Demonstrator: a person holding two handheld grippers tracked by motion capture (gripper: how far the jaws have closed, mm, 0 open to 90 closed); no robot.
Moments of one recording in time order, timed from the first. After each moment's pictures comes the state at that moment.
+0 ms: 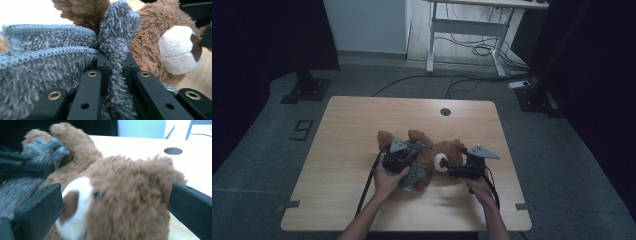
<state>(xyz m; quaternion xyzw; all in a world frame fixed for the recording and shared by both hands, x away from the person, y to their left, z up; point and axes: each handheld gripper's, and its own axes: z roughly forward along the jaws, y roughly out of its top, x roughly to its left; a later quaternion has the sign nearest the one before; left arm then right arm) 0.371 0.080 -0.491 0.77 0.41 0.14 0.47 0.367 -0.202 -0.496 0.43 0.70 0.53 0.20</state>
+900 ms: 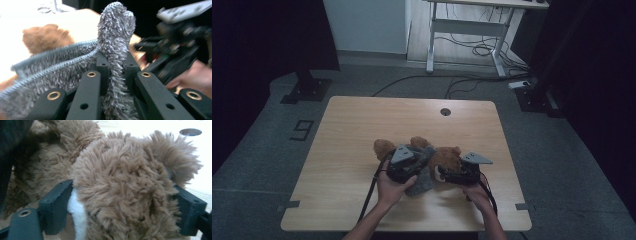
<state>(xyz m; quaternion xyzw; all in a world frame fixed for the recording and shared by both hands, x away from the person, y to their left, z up) 0.326 0.045 -0.436 0.78 0.33 0.13 0.52 0.352 -0.193 -0.518 0.42 0.73 0.51 0.17</state>
